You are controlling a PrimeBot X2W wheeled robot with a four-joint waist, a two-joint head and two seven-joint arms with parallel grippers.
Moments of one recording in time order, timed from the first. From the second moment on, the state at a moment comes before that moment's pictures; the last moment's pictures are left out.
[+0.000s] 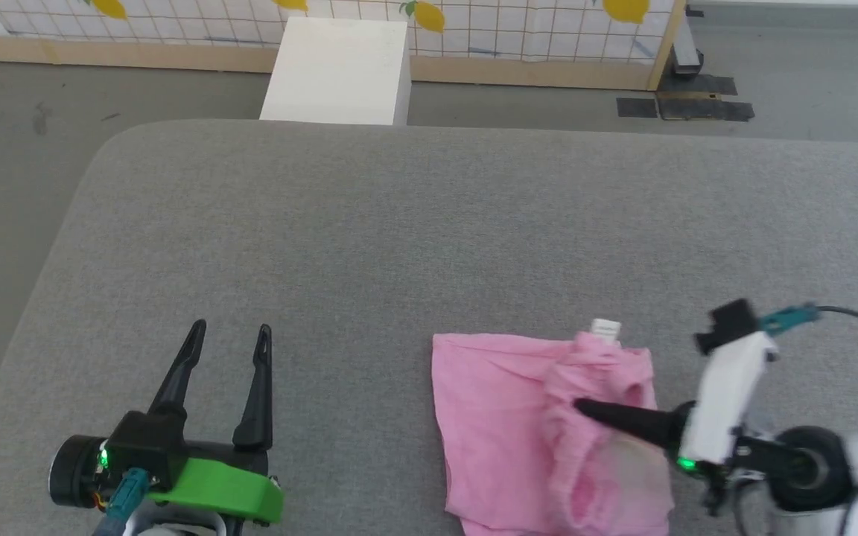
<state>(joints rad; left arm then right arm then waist) 0.00 0.42 -0.37 -0.14 -0.40 0.24 -0.26 -0.18 -0.06 -0.09 0.11 0.99 0.13 1.13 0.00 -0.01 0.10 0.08</state>
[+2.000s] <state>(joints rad) 0.03 0.35 -0.24 -0.07 -0.39 0.18 -0.26 0.00 -0.15 -0.06 -0.08 0.22 0.13 -0.02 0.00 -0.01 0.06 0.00</state>
